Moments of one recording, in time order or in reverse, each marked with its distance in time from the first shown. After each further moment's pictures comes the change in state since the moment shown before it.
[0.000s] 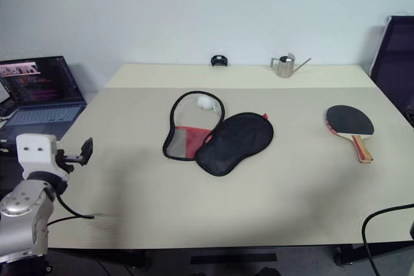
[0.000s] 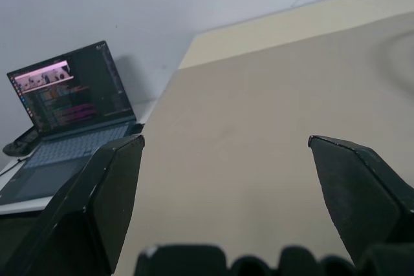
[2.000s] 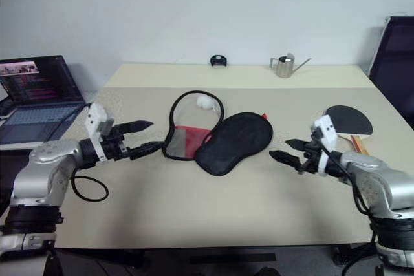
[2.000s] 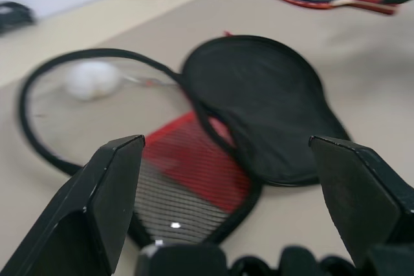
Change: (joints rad) left arm -0.370 0.163 -0.322 0.193 -0.217 0.112 -0.888; right arm 0.498 0.391 0.264 -1.450 0.470 0.924 0.079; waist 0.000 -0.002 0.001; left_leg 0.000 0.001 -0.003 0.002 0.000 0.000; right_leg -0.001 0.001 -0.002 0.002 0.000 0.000
